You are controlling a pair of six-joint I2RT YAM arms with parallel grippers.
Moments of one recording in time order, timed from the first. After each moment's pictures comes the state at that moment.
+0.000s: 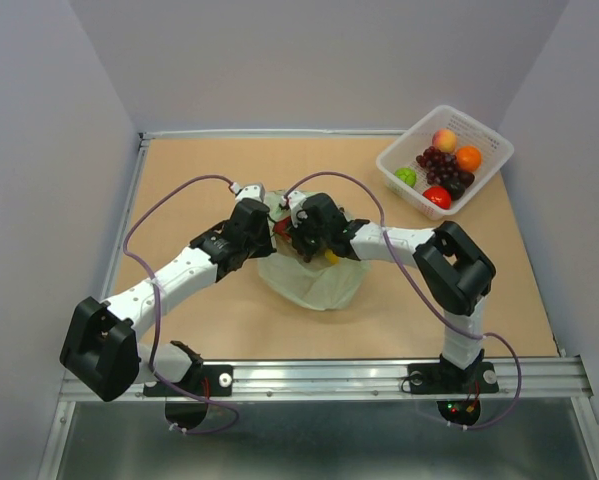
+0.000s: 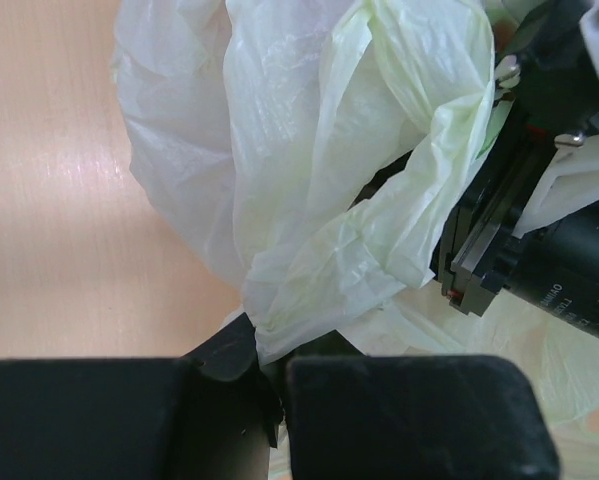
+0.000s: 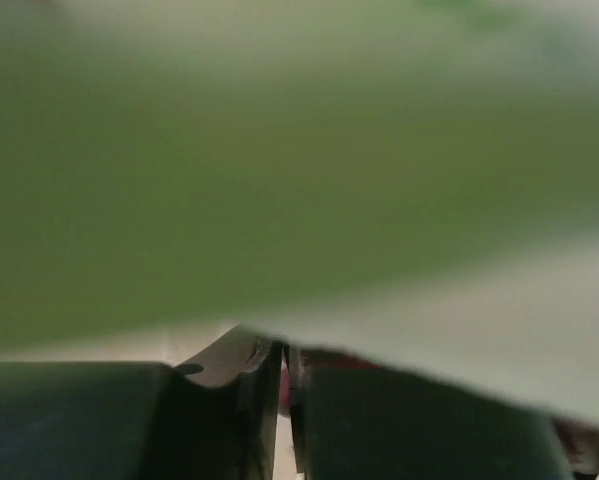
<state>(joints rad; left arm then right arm) -0.63 1.27 0.88 -0.38 -0.23 -0.59 0.77 1.93 1.21 0.04 -0.12 0.00</state>
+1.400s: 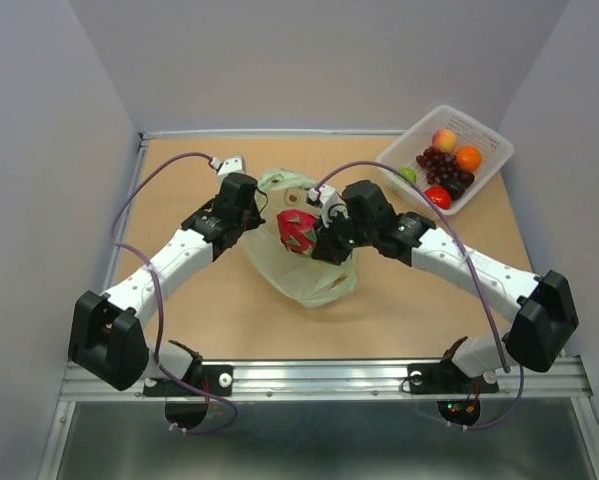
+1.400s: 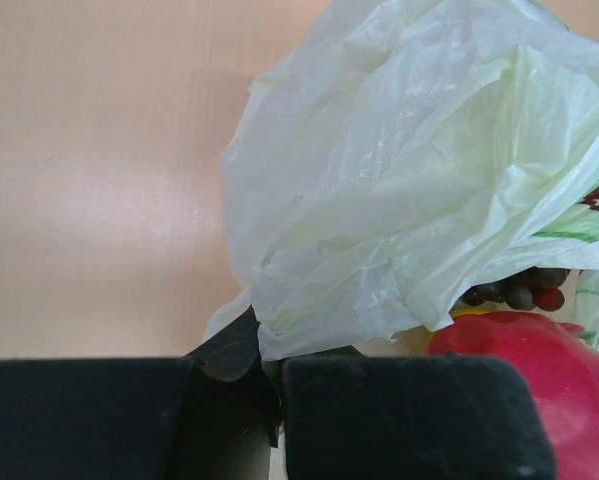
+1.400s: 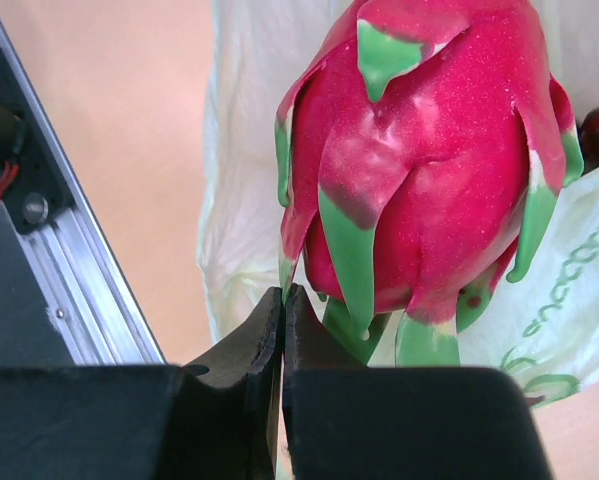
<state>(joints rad) -0.52 1.33 1.03 -0.38 -0.34 -0.57 0.77 1.43 1.15 -0.41 -0.38 0.02</state>
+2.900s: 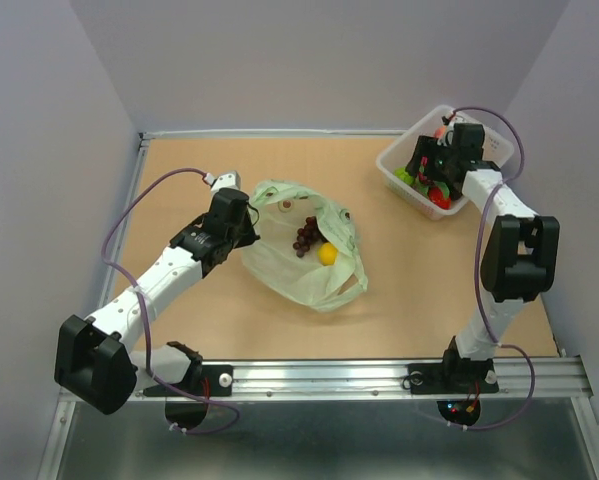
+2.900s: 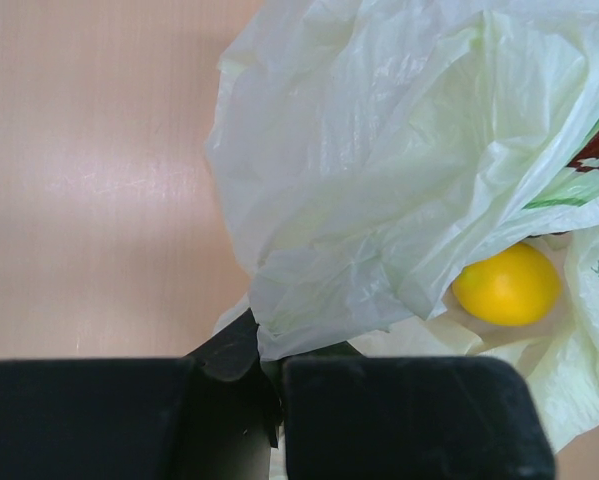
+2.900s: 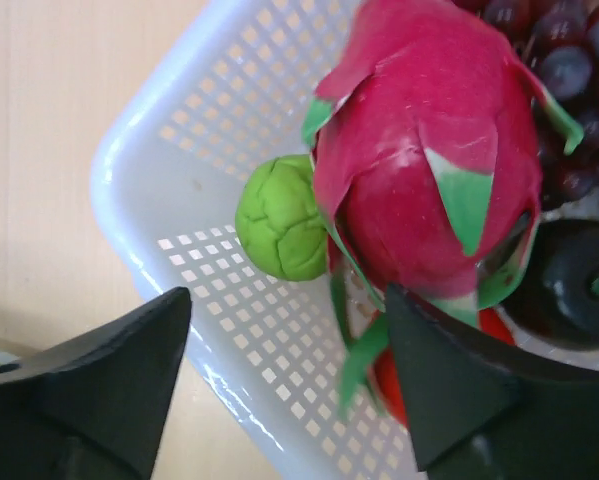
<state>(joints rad) -0.52 1.20 0.92 -0.43 -0.26 -0.60 -0.04 1.85 1.44 -0.24 -0.21 0.17</state>
